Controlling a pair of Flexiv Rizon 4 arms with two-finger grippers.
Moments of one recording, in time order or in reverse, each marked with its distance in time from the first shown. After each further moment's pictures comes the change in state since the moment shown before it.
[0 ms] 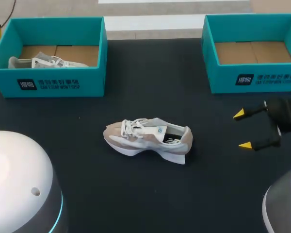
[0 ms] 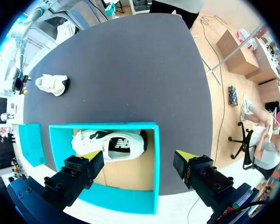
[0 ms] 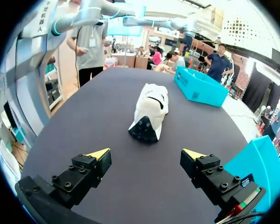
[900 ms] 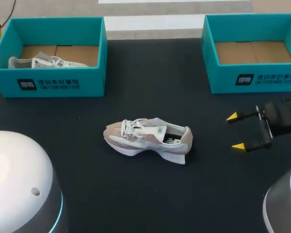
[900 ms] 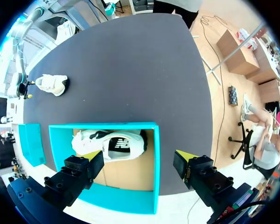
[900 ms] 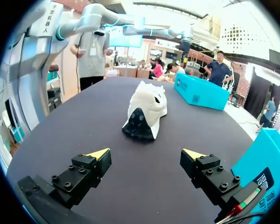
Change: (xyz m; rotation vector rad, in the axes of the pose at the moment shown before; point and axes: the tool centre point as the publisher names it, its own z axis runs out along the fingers) left arm 0.000 0.000 0.000 0.000 0.000 0.000; right arm -0.017 -0.028 0.033 -0.136 0.019 0.008
